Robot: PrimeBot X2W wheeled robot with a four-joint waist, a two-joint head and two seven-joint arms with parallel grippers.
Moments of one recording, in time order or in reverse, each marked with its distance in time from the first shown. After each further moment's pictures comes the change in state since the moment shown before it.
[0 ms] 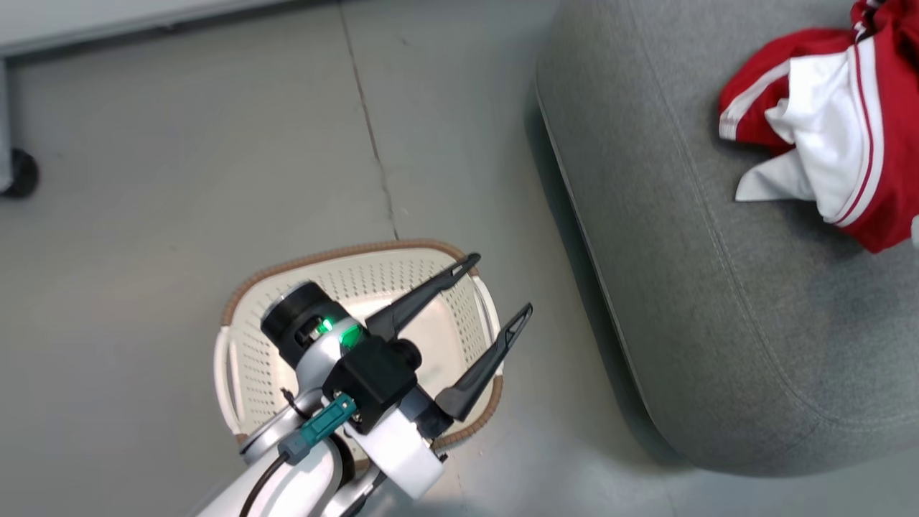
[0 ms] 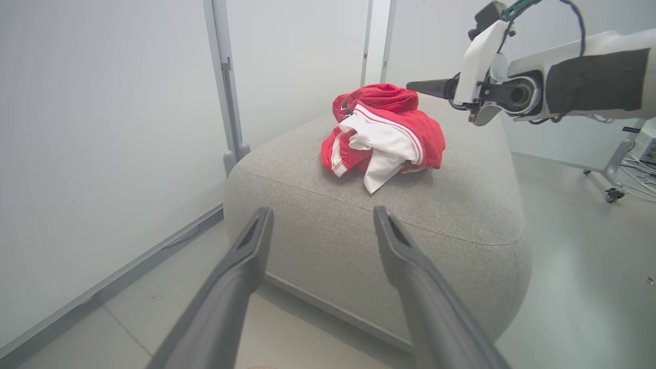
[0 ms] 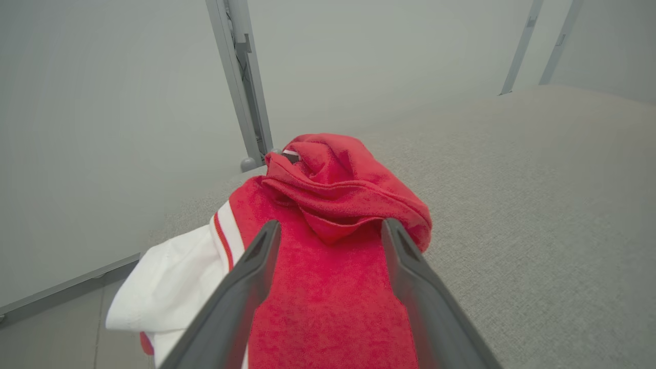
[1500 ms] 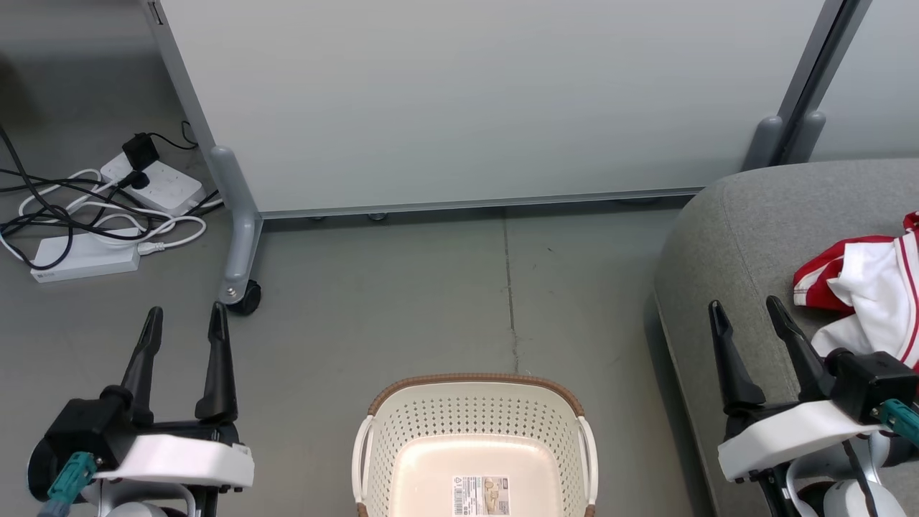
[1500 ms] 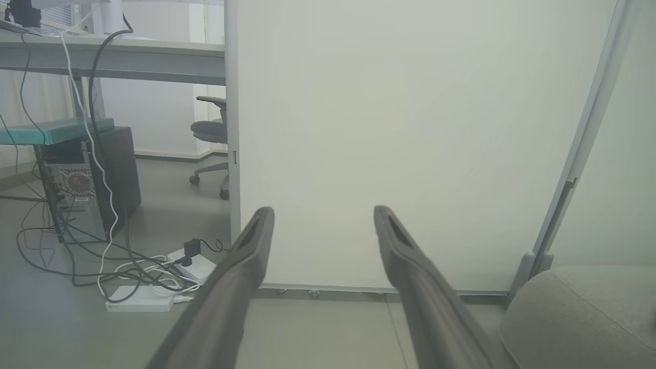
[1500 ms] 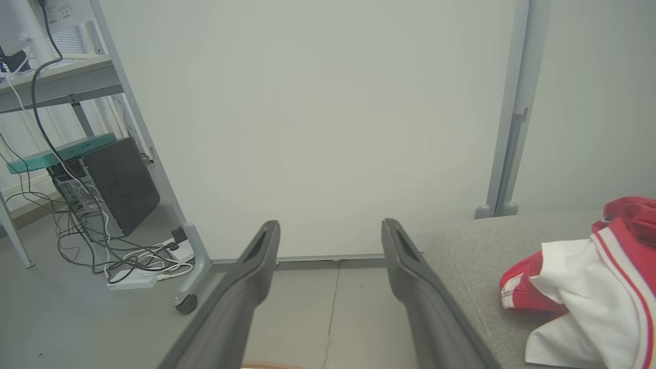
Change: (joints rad) left arm 0.353 -0.034 0.546 0.133 -0.168 0.223 -0.159; right arm 0.731 0.326 0.019 -0.880 -0.298 0.000 0.222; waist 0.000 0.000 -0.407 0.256
